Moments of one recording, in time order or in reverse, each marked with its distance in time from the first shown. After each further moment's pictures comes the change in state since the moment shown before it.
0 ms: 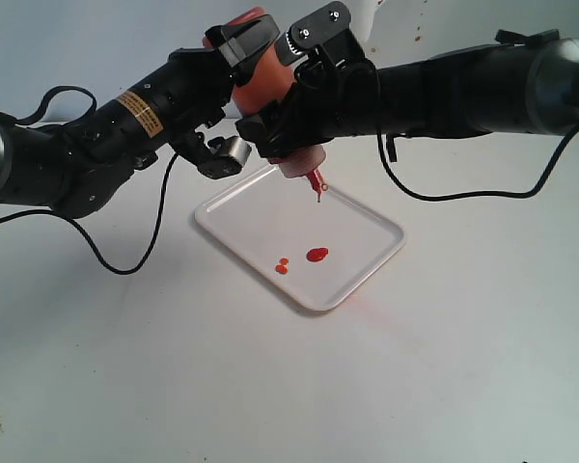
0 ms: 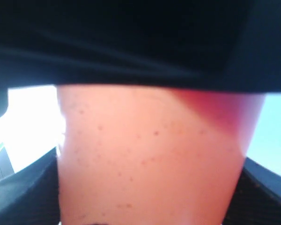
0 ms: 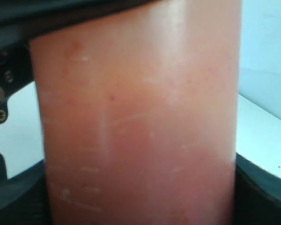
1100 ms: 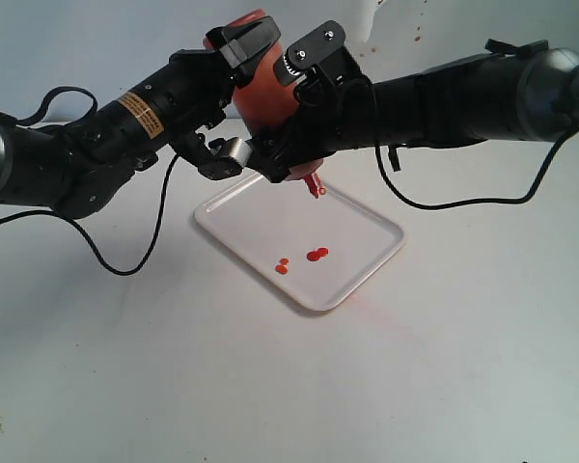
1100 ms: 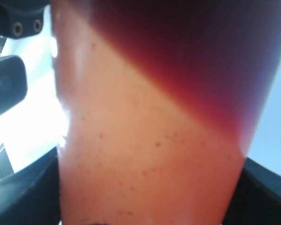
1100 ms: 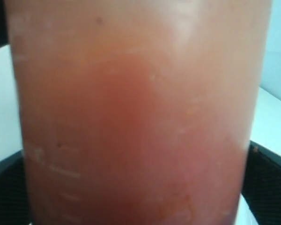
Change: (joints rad) left arm 0.002 0.000 0.000 0.002 0.002 0.000; right arm -0.002 0.027 0.000 -0.083 0.005 0.027
